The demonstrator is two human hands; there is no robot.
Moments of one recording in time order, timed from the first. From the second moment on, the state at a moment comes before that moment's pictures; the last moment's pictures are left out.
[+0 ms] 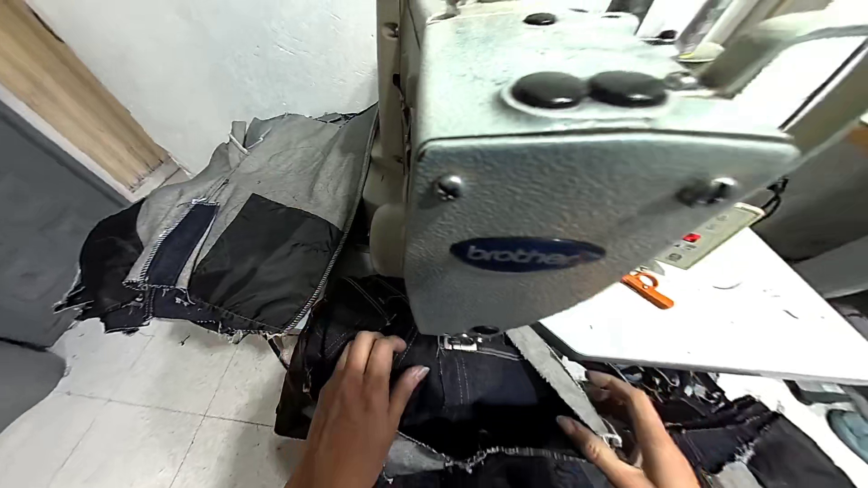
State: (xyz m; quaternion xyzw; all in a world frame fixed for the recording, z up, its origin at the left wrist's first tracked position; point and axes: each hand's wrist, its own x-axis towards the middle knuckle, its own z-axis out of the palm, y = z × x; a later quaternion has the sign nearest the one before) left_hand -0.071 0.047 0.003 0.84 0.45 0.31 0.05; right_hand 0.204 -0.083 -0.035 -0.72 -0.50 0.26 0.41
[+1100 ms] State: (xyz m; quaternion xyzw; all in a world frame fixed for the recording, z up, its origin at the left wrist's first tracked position) left_hand -0.165 0.076 -0.035 0.68 0.56 0.36 0.29; right_hand 0.190 0.053 -0.024 -0.63 -0.61 0.18 0.43
